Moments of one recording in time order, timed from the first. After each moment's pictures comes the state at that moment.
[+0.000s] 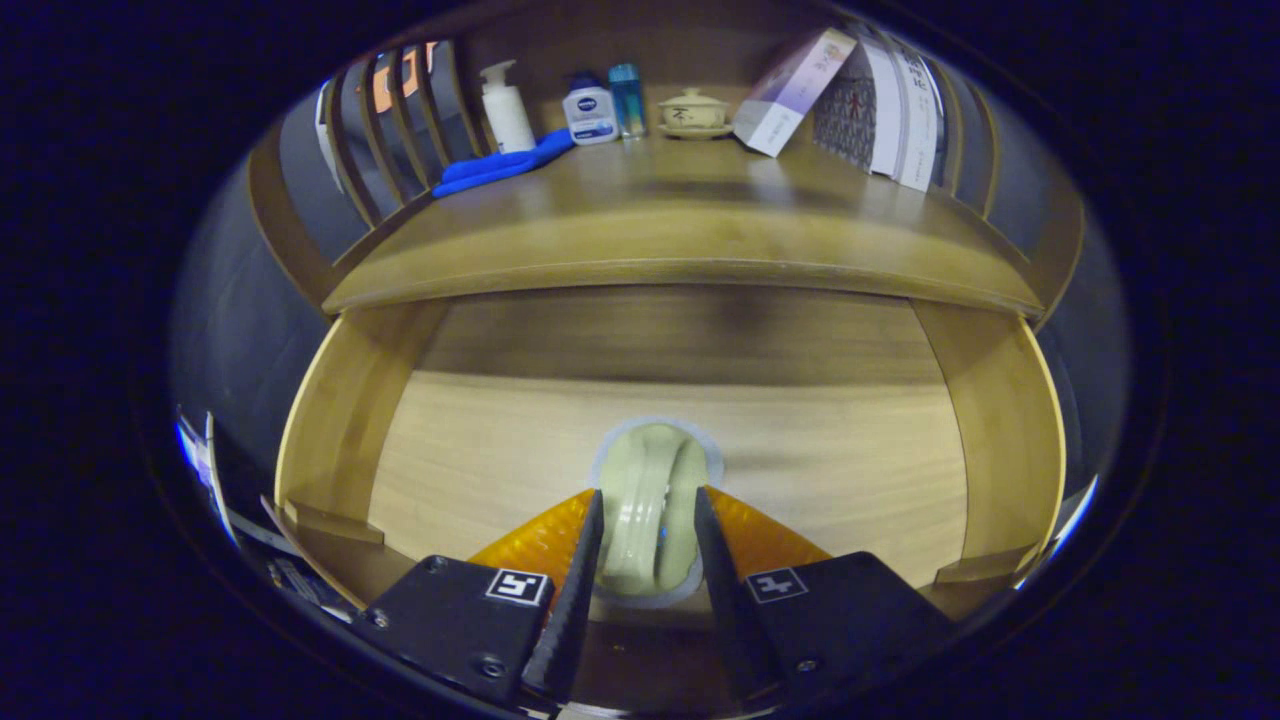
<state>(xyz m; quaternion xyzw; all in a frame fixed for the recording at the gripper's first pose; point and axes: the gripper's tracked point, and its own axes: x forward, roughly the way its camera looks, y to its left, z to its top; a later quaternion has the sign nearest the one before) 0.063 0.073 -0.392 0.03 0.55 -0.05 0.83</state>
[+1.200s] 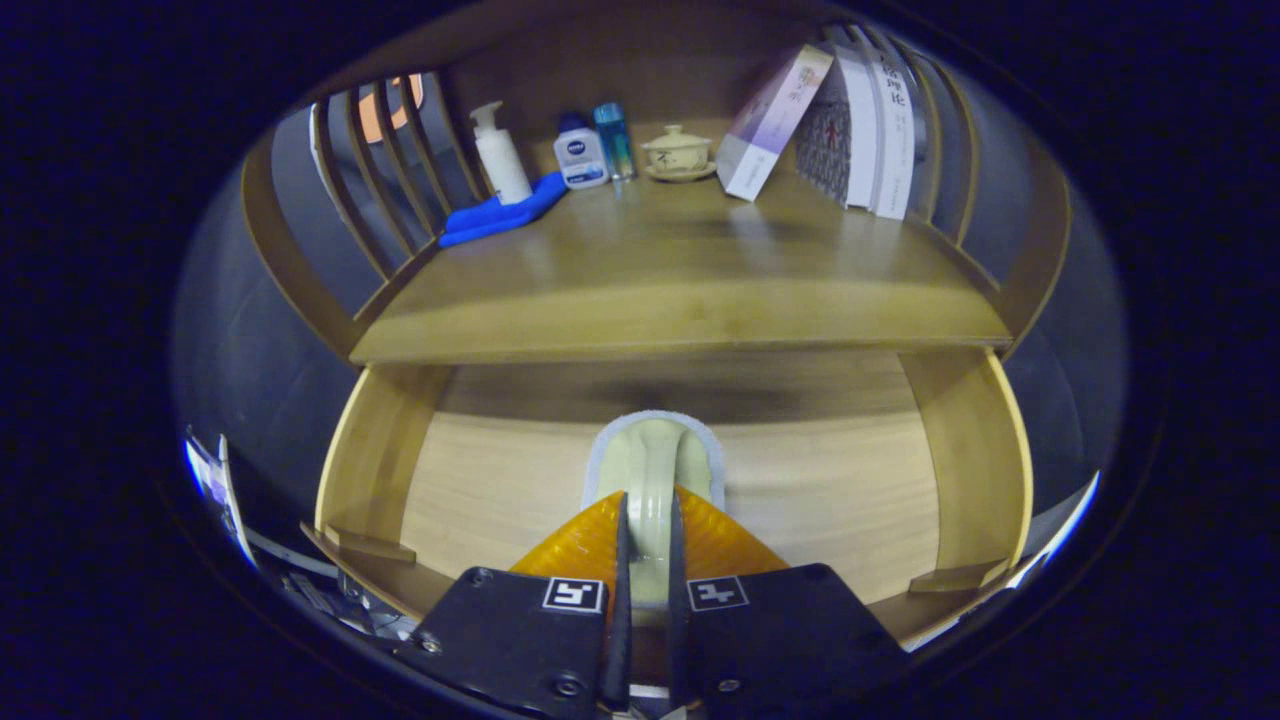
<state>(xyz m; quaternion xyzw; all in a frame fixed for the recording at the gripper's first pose) 0.081 0.066 -0.336 0.05 0.51 -0.05 0.86</state>
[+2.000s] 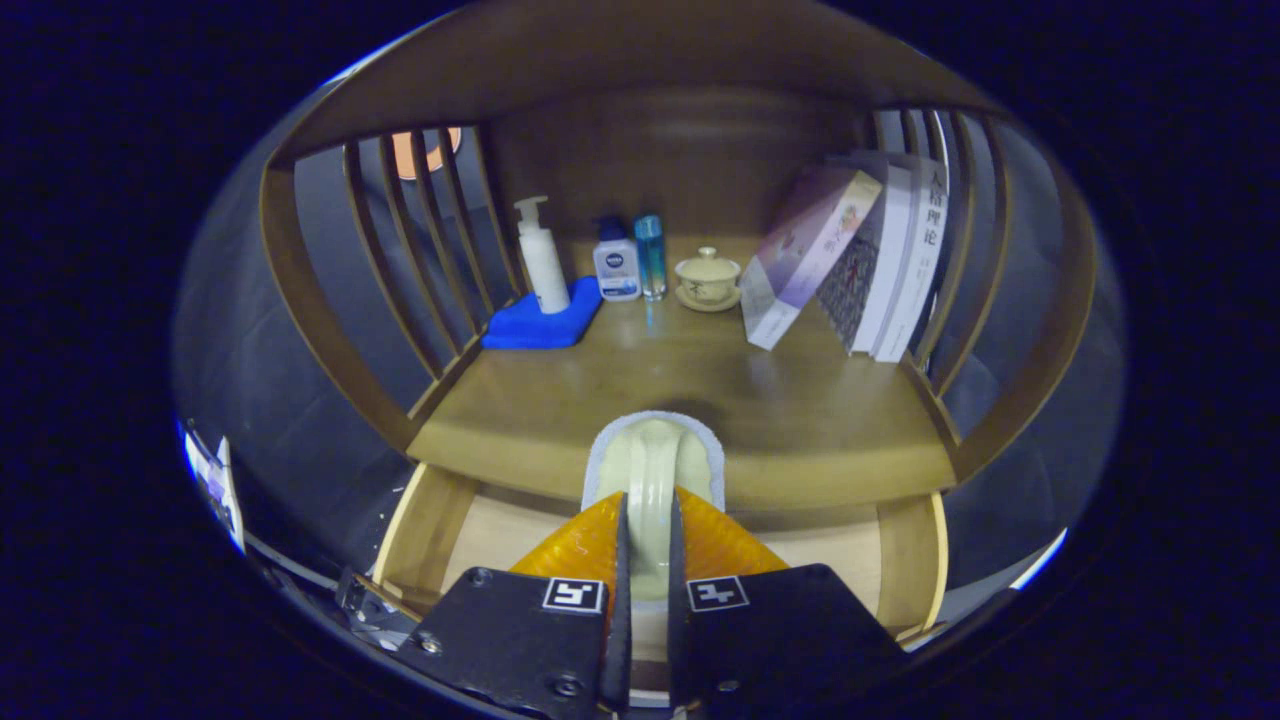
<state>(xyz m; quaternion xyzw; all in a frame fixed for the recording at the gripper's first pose) 0.157 0.088 -0.237 0.02 0.43 -0.02 0.90</state>
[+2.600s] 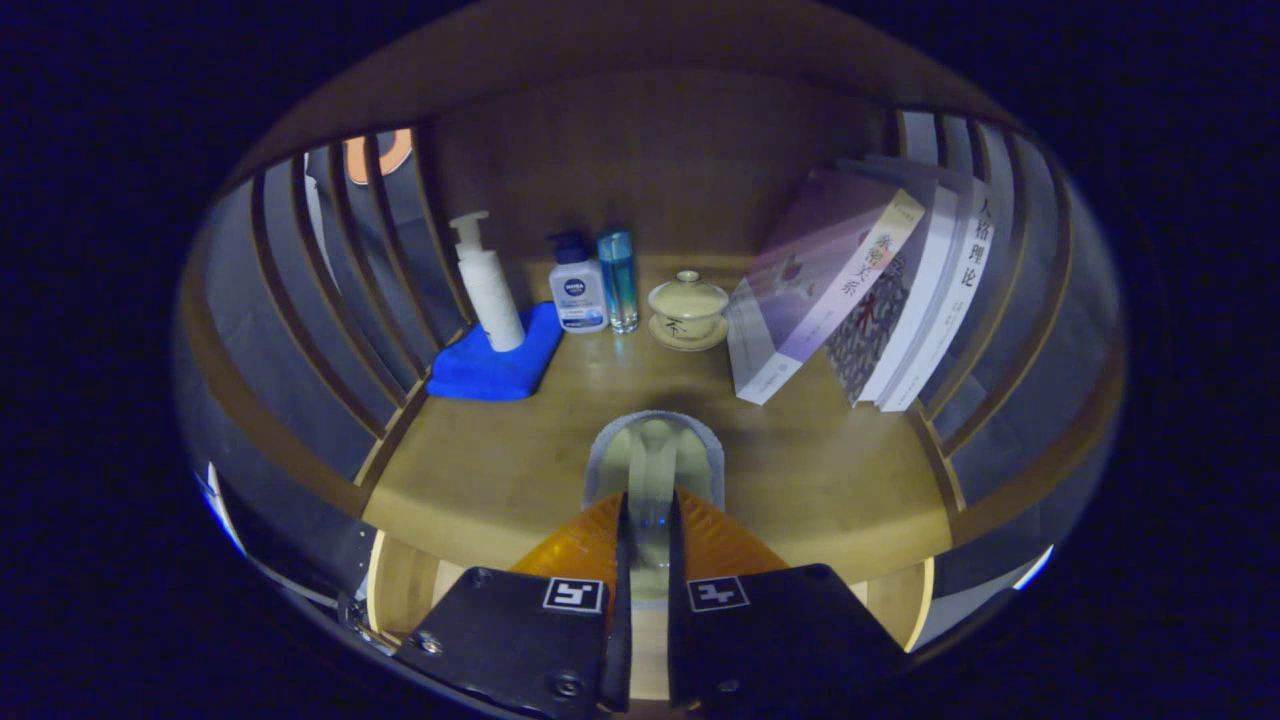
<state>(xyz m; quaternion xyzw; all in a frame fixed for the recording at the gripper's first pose) 0.243 0.060 -0.255 0.01 0.45 -0.06 0.89</state>
